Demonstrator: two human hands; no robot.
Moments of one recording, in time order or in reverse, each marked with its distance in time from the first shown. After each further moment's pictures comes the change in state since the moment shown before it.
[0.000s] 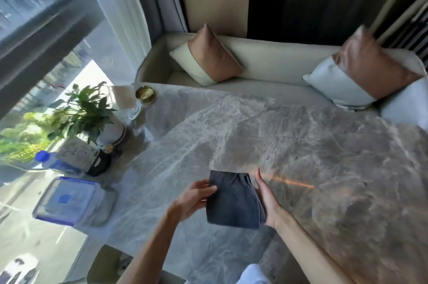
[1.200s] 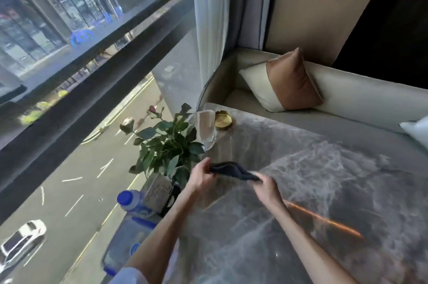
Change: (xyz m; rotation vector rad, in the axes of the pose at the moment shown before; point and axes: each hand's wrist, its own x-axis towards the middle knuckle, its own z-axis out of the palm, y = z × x) left_hand 0.069 0.158 -0.366 0.679 0.549 0.336; right_hand 0.345 -0.034 0.244 -1.186 0.418 -0.551
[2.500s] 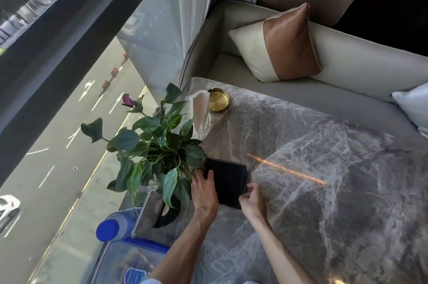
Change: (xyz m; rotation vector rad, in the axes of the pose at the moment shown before) left_hand 0.036 -0.083 0.075 0.623 0.003 -0.164; right_hand 0.018 0.046 0.110 -0.119 0.153 0.614
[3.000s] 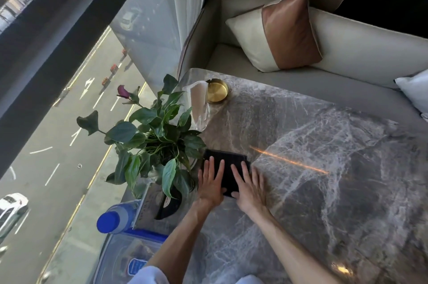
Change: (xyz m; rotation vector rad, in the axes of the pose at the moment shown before) left_hand 0.006 -0.018 0.032 -0.030 -0.322 0.296; right_hand 0.004 0.005 0.006 -0.762 -0.047 -0.525
